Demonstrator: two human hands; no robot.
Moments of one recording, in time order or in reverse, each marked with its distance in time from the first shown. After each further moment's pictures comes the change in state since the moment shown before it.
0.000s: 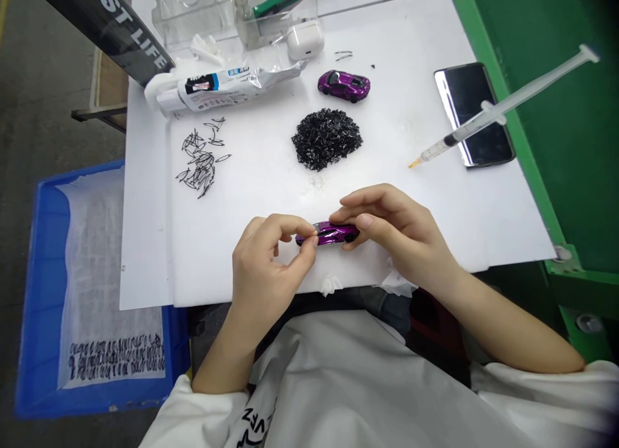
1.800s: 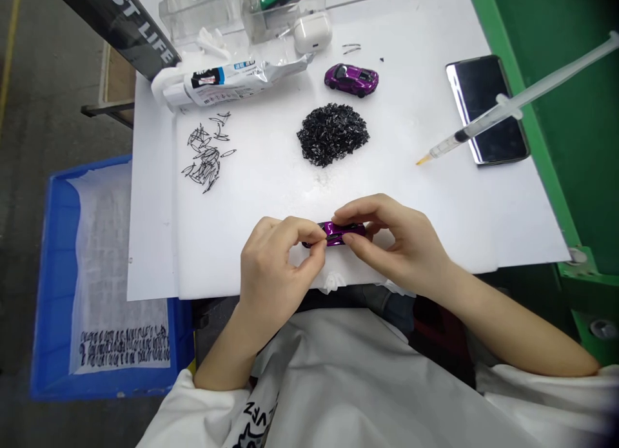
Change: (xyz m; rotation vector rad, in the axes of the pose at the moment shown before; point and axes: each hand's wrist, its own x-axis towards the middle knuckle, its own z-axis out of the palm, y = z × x) left_hand -0.003 0.005 0.001 0.136 -0.021 0.092; right_hand -0.002 0.000 0.002 -0.521 -0.017 -0.206
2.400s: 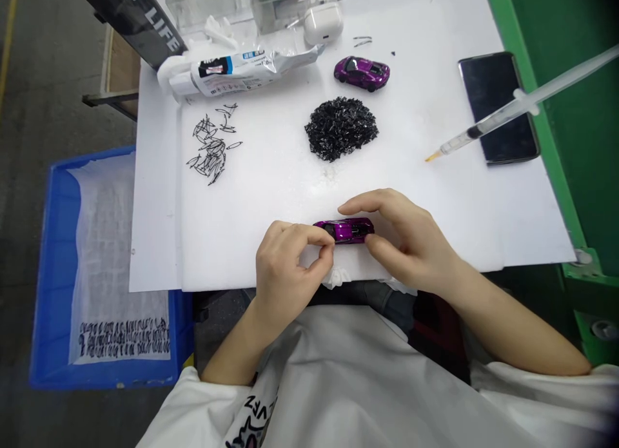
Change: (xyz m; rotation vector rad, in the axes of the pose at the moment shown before) left_hand -0.015 -0.009 0.014 -0.073 0.059 0.039; right_hand 0.001 0.004 -0.004 -0.171 -0.049 -0.179
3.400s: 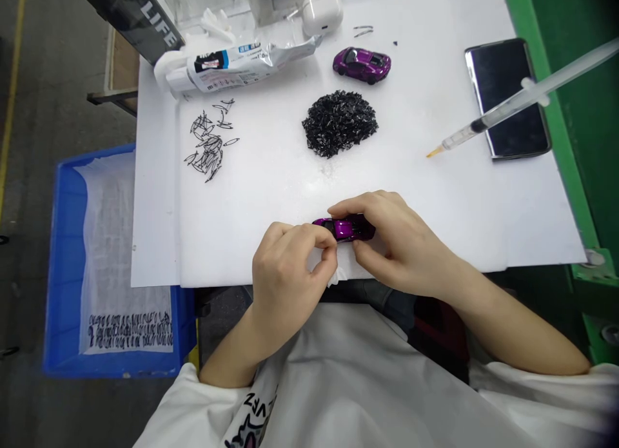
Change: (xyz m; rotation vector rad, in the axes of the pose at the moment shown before) left_hand 0.002 0.017 -0.001 0.172 -0.027 0.032; right_hand 0.000 -0.001 0.001 -0.089 -0.093 -0.017
